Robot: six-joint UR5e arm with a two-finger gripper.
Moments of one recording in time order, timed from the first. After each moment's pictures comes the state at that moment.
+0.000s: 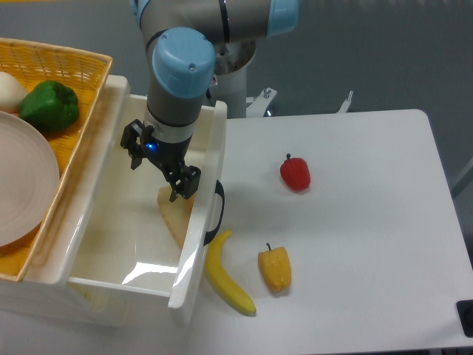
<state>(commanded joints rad) 2.27 -1.75 -1.48 -1.42 1.21 0.87</state>
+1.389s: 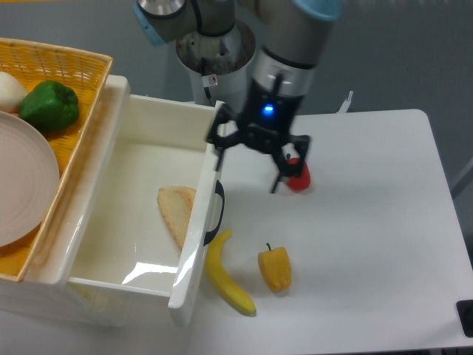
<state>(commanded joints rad) 2.65 -1.75 -1.46 -1.29 1.13 0.94</state>
